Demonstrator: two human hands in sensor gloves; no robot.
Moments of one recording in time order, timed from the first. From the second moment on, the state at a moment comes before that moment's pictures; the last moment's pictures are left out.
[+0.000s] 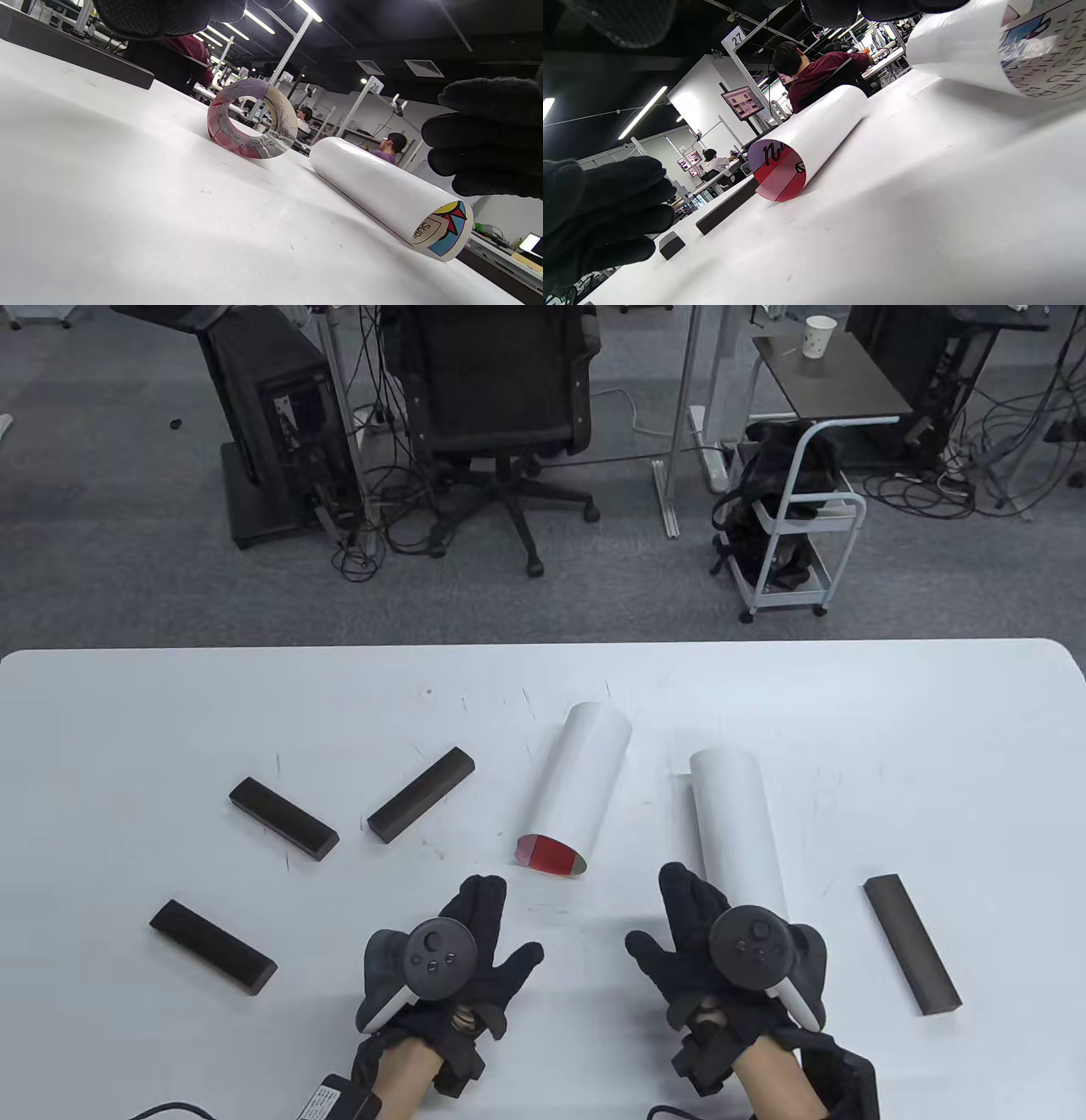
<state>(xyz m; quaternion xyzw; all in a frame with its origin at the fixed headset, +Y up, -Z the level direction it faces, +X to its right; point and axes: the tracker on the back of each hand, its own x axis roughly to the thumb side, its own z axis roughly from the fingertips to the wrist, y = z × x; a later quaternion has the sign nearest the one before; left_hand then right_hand) -0.139 -0.743 -0.280 -0.02 -0.16 0.27 0.95 0.161 -0.717 -0.282 0.11 -0.01 0.94 0.33</state>
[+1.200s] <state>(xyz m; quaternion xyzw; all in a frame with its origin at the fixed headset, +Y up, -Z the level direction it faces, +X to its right) -0.165 -0.739 -0.287 0.01 -0.11 0.31 0.95 0.066 -0.724 -0.459 -0.20 0.19 0.91 0.30</state>
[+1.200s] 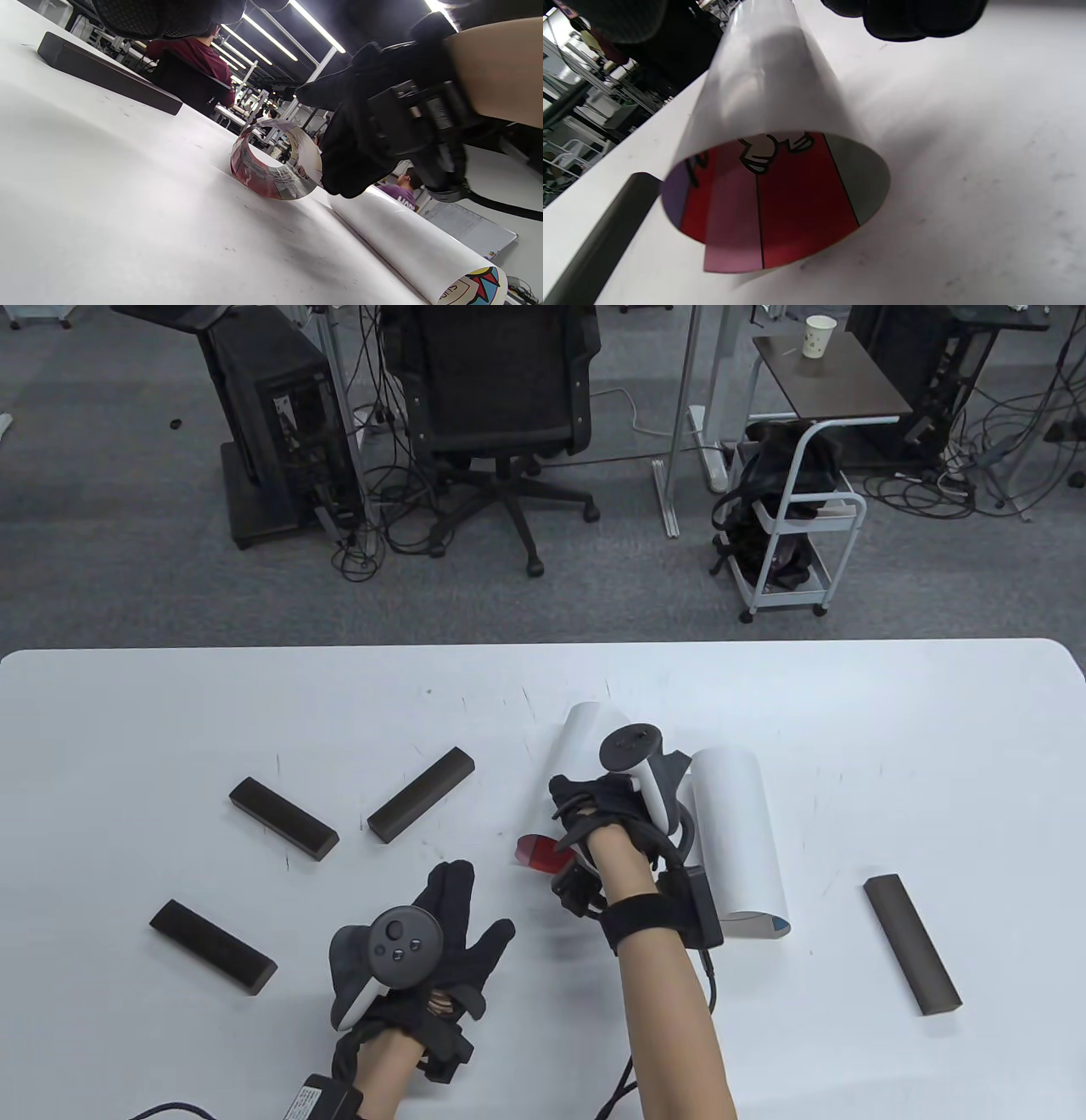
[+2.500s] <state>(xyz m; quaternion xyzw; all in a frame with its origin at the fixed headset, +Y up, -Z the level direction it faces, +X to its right) -0.136 -0.752 -0.287 -0.13 -0.19 0.39 0.89 0.054 -0.711 -0.321 0.01 0.09 1.00 0.03</state>
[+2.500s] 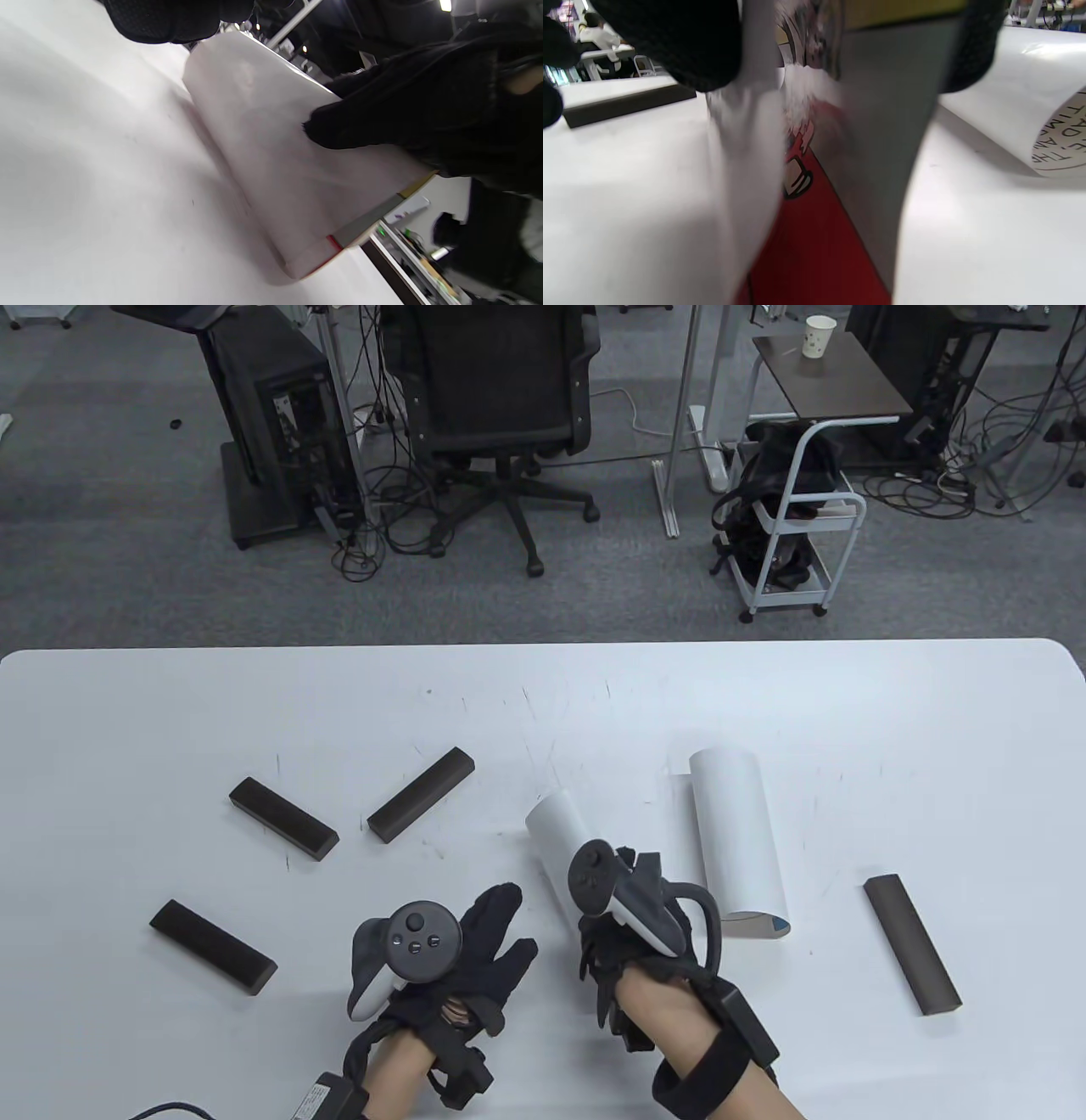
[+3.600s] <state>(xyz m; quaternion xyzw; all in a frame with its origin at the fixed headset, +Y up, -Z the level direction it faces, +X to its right) -0.125 -0.771 -0.293 -0.16 -0.07 0.20 0.96 0.039 -0.771 -0.294 0.13 0.13 0.98 0.07</state>
